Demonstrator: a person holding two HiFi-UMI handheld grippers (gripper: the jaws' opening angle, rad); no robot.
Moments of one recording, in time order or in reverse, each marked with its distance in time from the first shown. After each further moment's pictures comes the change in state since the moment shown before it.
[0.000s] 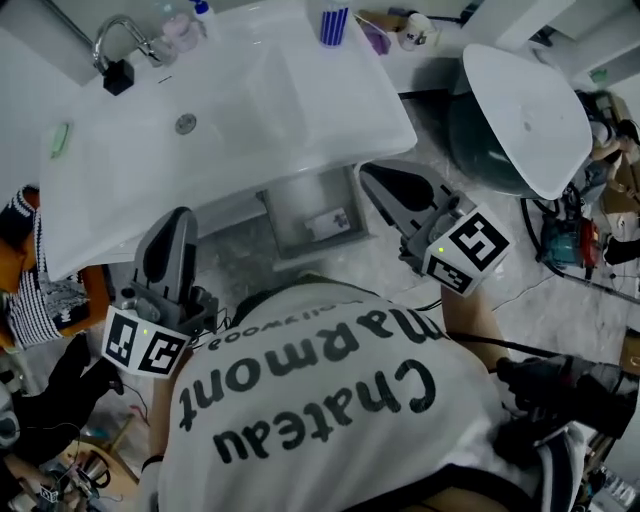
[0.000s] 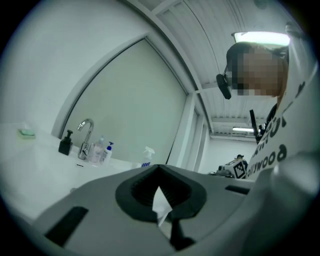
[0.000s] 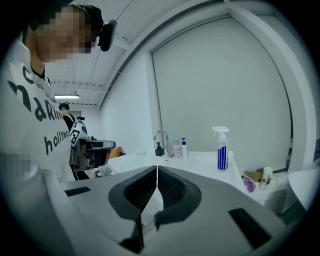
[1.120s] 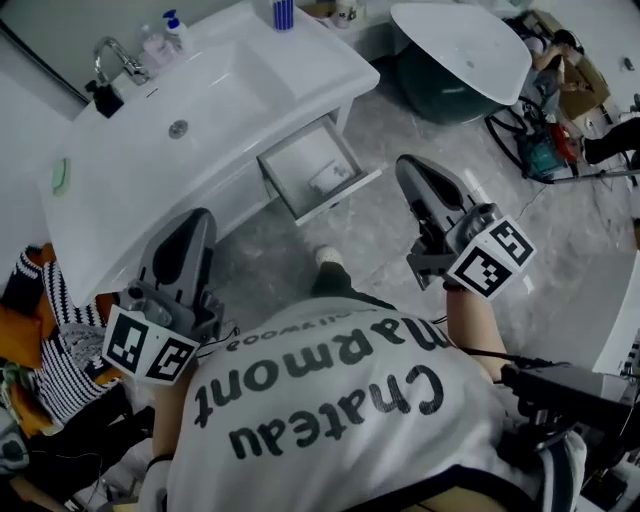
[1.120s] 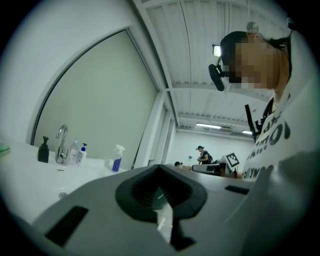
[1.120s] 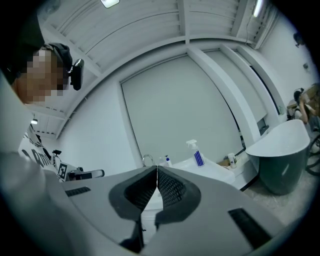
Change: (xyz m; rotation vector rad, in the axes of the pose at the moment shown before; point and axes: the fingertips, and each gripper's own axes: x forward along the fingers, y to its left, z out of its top) left arm -0.130 -0.041 0.032 0.103 0.103 -0.397; right arm -0.107 0.167 0.026 0.309 -0.298 -0.452
